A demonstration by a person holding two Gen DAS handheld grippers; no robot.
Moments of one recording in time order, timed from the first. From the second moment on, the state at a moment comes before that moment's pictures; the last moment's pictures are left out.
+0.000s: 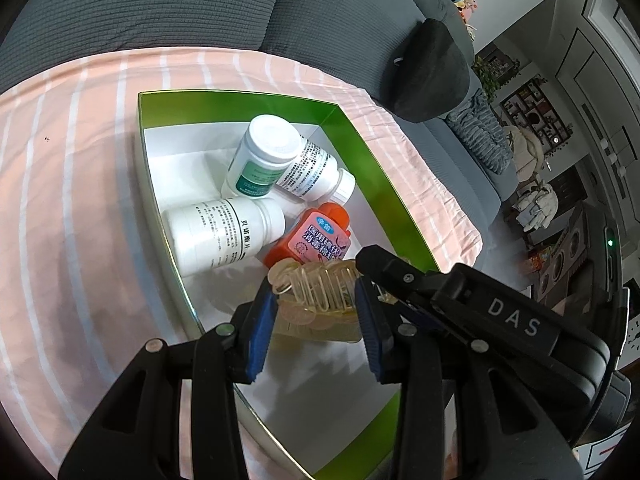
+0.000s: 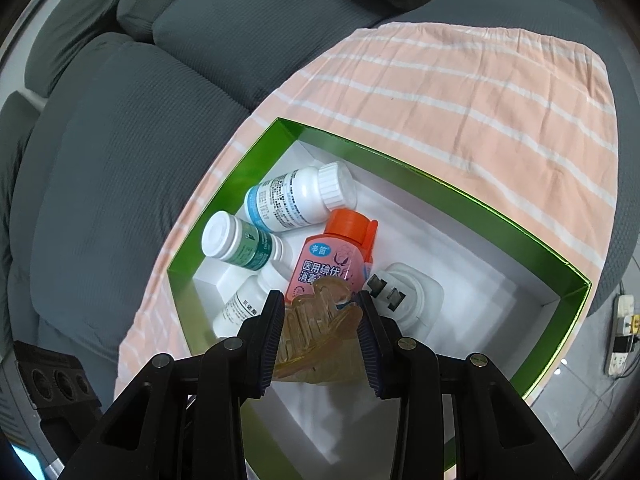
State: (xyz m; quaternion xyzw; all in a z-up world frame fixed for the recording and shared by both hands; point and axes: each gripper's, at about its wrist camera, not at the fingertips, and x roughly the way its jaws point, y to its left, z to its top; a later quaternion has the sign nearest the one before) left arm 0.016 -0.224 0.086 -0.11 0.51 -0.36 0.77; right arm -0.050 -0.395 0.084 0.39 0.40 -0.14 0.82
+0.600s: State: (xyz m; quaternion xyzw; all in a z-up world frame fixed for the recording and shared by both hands) left arm 0.004 -0.207 0.113 -0.08 0.47 -0.34 0.81; right arm -0.065 -0.396 0.103 0.39 0.36 -0.17 0.83
